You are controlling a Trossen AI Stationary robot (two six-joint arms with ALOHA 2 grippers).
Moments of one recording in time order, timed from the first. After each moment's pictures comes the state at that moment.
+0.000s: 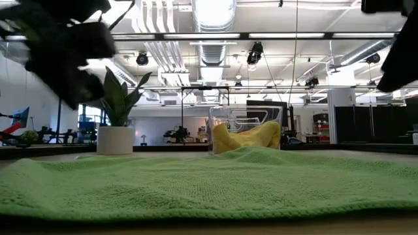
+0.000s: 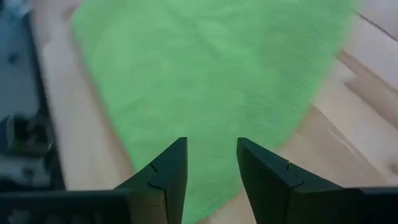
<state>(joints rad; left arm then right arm) -0.16 1.07 0.60 -0.47 0.19 -0.33 0.79 1.49 0.83 -0.38 0.55 1.28</state>
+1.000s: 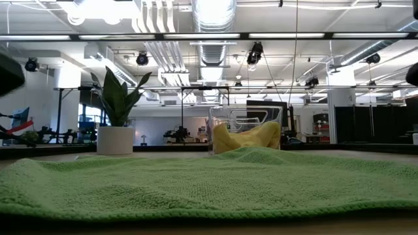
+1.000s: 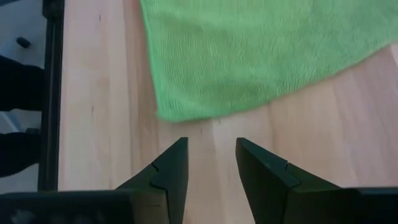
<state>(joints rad) -0.90 1.98 1.27 -0.45 -0.42 -0.90 0.87 1.49 0.74 -0.31 0.31 0.95</state>
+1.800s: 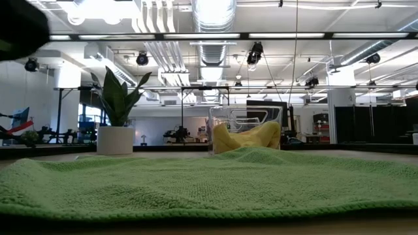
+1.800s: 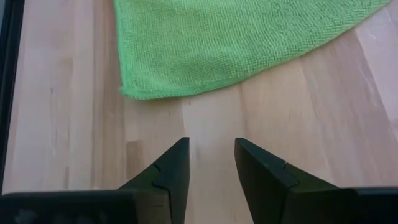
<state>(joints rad) -0.86 1.99 1.40 -0.54 -0.30 -0.64 0.94 1.49 0.66 -0.29 0.42 0.99</state>
